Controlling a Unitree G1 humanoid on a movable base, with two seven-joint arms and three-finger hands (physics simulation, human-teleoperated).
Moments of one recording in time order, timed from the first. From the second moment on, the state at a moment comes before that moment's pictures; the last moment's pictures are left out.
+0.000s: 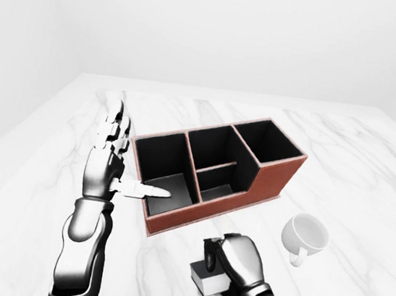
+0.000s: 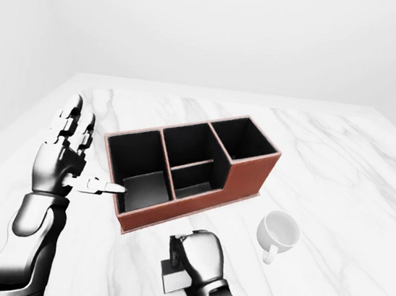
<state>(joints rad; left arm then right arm) -0.04 0.06 0.11 -0.42 -0.03 0.09 -0.10 0.37 -0.17 0.37 -0.25 -1.17 -0.09 -0.04</state>
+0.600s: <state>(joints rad) -0.04 0.06 0.11 -0.42 -0.03 0.09 -0.10 0.38 -0.16 0.34 -0.35 -1.13 -0.09 0.06</state>
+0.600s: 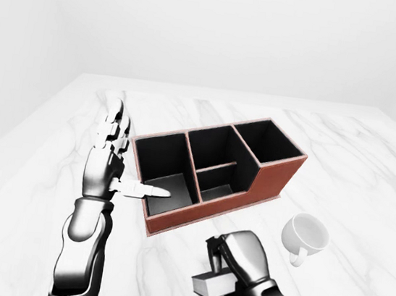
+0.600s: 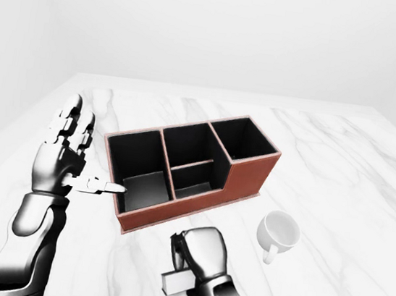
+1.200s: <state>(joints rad) -0.04 0.06 0.11 -0.43 -0.03 0.09 -0.10 0.38 -0.14 0.30 -0.52 -1.12 -0.09 0.18</state>
